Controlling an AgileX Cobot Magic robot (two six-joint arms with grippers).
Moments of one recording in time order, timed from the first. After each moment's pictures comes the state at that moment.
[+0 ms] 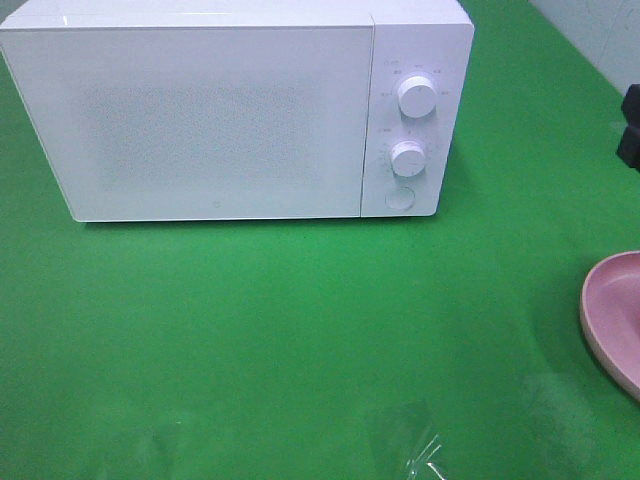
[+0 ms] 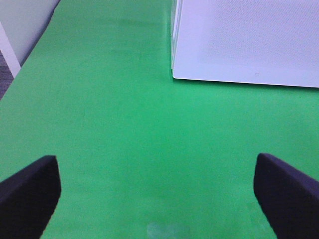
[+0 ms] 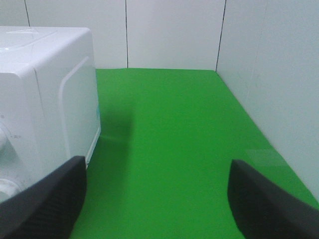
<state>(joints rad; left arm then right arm) 0.01 -0.01 -0.50 -0.02 1.06 -0.03 0.13 1.13 -0.25 0.20 -0.78 -0.12</state>
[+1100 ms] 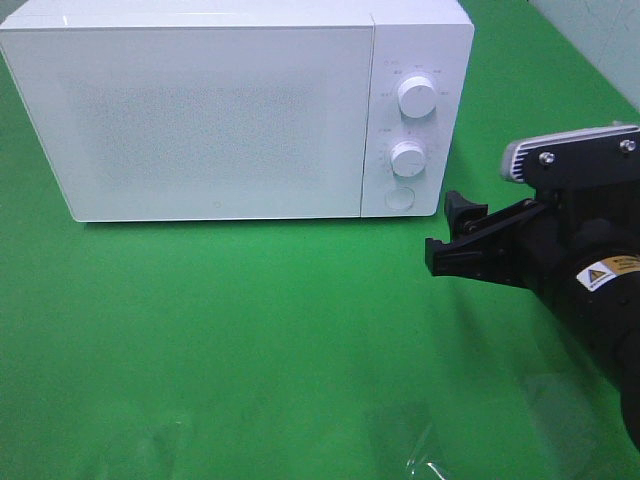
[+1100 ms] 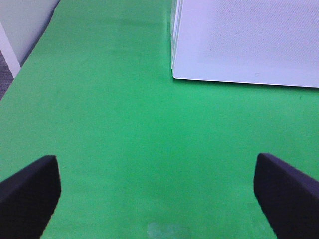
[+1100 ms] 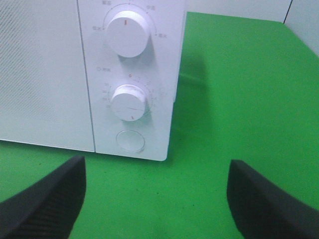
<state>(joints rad) 0.01 -0.01 -0.50 -0.02 1.06 -0.03 0.88 1.54 -0.30 0.90 -1.11 -0.36</state>
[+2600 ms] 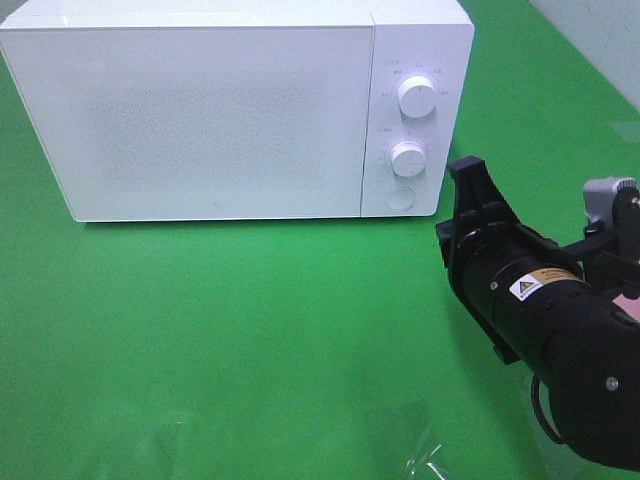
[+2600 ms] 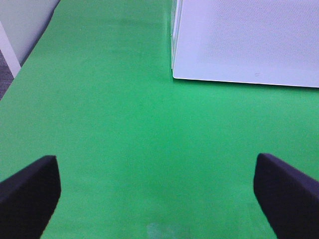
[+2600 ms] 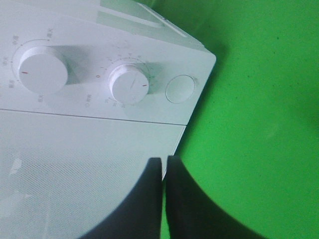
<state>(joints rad) 0.01 -0.01 -0.50 -0.02 1.06 -0.03 0.92 1.66 -0.39 0.95 -1.02 0.99</state>
